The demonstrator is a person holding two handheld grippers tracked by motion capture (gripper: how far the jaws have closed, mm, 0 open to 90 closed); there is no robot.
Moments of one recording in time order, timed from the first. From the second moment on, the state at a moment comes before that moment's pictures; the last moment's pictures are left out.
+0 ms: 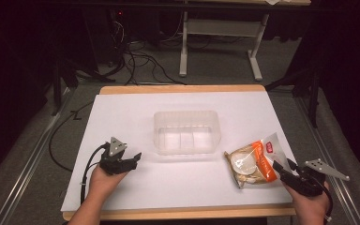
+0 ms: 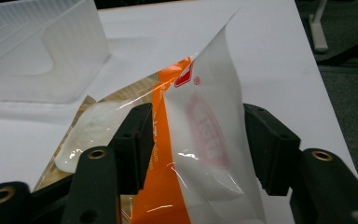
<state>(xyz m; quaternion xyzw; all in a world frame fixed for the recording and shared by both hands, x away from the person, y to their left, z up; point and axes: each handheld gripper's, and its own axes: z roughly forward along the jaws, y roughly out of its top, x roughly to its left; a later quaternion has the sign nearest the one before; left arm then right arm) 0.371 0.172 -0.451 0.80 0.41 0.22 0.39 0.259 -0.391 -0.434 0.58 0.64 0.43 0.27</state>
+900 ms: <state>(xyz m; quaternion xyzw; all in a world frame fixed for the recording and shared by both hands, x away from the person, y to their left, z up) 0.355 0.197 -0.451 0.79 0.42 0.24 0.37 0.284 -0.370 -0.419 0.55 0.66 0.44 0.27</state>
